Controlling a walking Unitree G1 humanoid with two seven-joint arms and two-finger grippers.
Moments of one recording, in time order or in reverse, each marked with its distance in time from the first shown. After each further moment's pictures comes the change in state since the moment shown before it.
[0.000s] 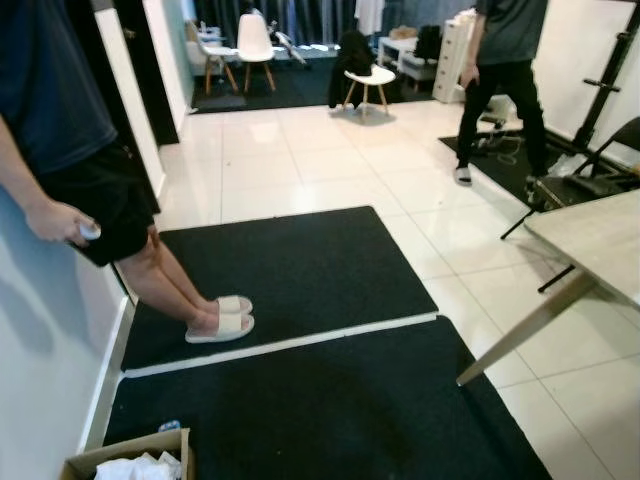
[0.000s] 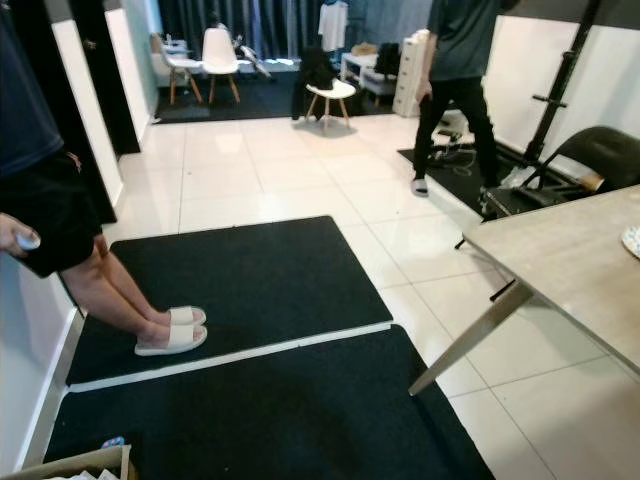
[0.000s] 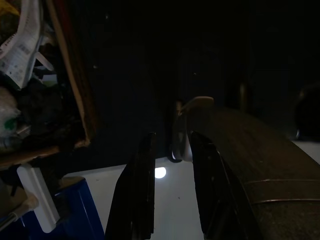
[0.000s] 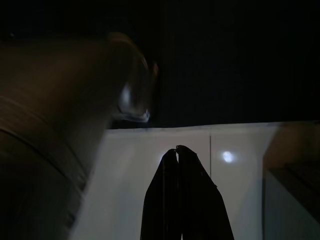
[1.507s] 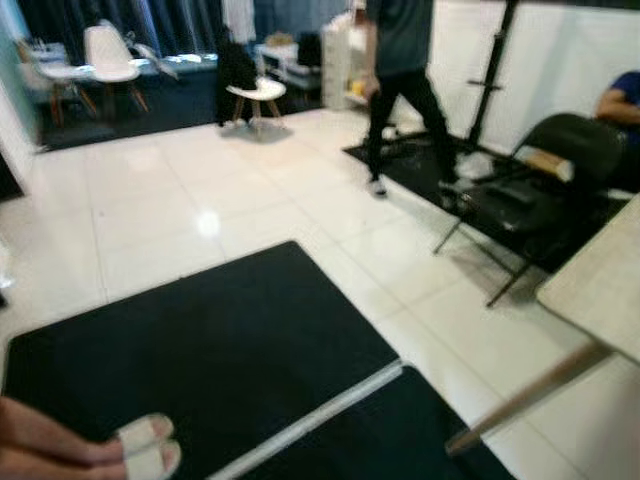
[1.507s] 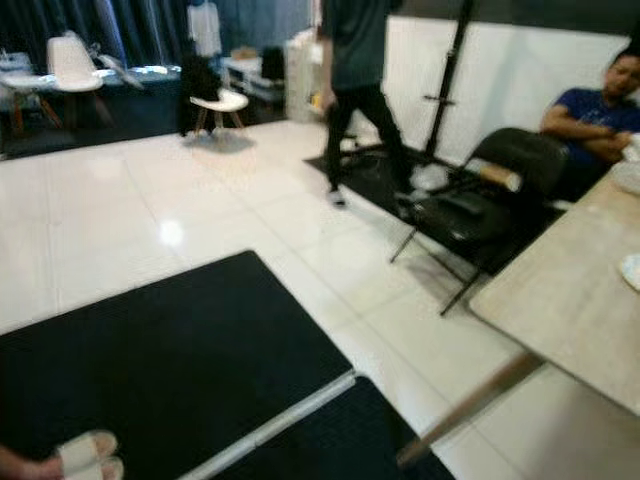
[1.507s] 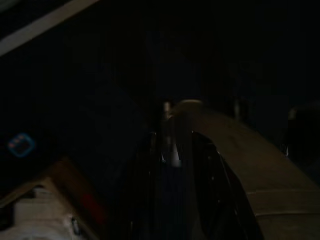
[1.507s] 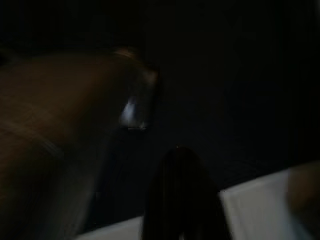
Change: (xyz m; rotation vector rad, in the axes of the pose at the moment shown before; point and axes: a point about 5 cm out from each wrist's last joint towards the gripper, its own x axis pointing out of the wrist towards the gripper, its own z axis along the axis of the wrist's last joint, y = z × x) left arm 0.001 -0.004 0.001 -0.002 0.002 -0.010; right arm 0.001 0.004 -0.001 -0.065 0.031 -0.004
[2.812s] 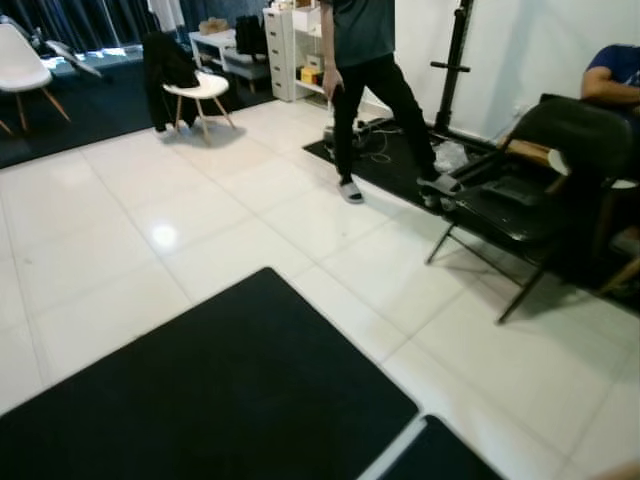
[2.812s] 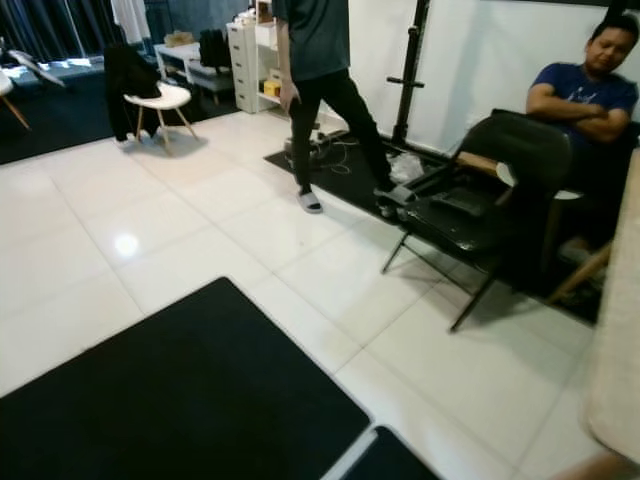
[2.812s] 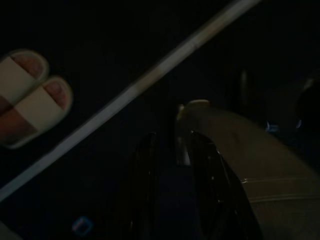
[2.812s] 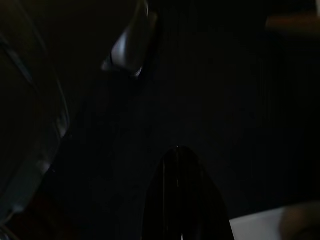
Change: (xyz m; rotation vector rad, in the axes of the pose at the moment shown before) left arm 0.000 0.001 0.002 0.021 0.001 -0.009; right arm -0.004 -0.004 -0.021 -0.093 0.103 -0.016
